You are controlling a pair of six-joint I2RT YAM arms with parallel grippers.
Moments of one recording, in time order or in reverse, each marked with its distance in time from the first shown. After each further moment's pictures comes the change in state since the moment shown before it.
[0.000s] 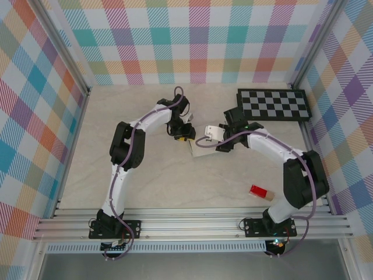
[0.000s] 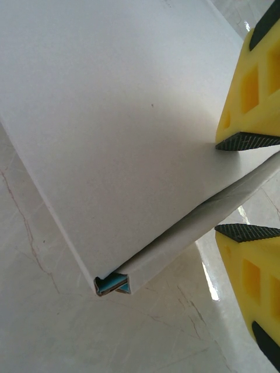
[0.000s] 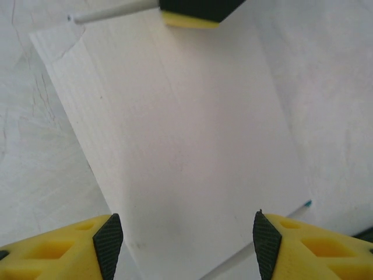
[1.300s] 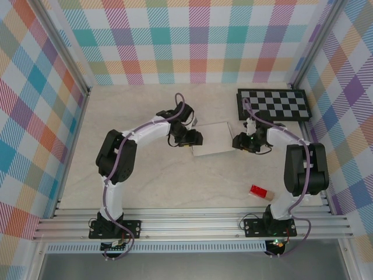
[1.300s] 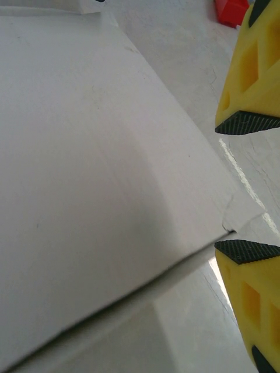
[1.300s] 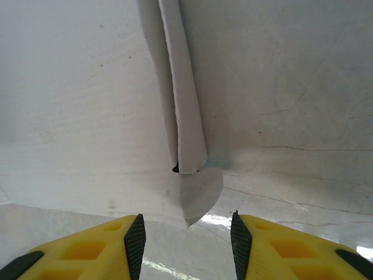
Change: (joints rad) left arm -0.111 -0.278 -0.372 0.307 -0.016 -0.165; right arm -0.368 0.126 -0.074 -0.068 -0.311 1.195
